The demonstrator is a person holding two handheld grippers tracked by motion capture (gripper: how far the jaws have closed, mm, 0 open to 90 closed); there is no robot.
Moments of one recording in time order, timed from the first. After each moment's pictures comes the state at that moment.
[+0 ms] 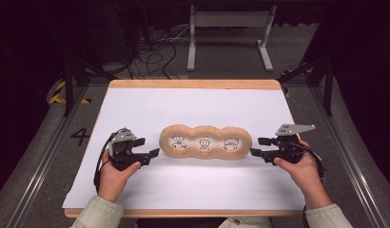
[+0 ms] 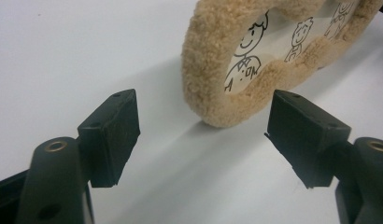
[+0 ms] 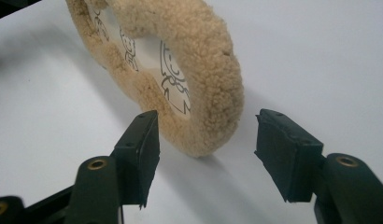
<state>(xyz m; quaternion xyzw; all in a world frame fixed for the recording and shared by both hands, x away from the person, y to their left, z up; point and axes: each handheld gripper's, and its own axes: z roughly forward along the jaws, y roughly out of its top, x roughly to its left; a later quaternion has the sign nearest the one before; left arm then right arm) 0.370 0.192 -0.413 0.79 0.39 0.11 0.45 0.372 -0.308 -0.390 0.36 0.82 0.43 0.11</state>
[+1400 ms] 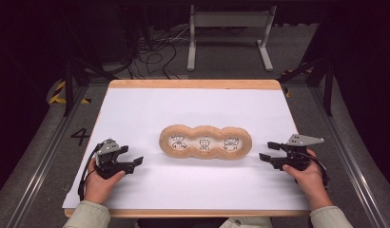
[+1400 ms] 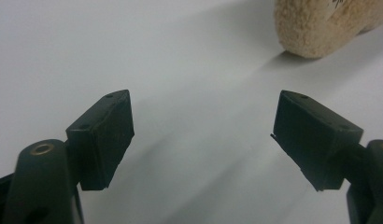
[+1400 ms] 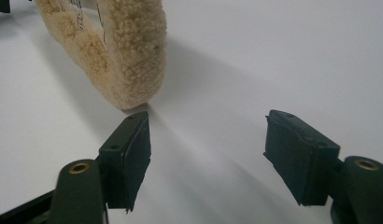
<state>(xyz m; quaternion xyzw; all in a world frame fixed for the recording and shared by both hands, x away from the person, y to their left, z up) 0.372 0.237 -0.463 0.80 0.41 0.14 0.42 0.378 -0.356 -0.451 0.36 0.80 0.47 0.14</state>
